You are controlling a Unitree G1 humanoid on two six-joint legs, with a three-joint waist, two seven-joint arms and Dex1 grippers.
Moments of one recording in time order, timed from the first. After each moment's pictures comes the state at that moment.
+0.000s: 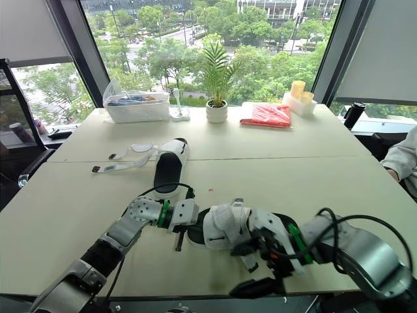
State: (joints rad) left arm -0.54 0.37 -0.42 0.35 -0.05 -0.16 -1.19; right arm -0.07 -1.06 0.03 -0.64 0.67 0.92 1.21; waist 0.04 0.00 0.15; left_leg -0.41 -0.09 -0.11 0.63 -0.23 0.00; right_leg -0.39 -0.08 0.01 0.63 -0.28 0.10
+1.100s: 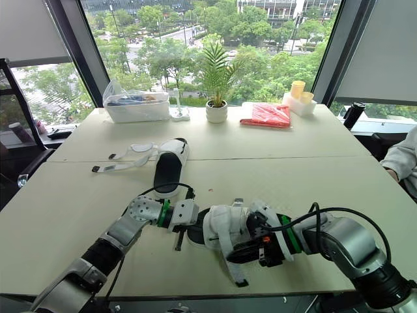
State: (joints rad) left arm -0.55 0.36 -0.42 0.38 -0.05 -0.19 -1.20; right arm -0.32 -0.85 0.19 -0.41 0.71 1.07 1.08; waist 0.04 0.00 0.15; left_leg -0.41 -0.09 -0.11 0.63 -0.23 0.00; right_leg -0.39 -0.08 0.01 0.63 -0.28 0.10
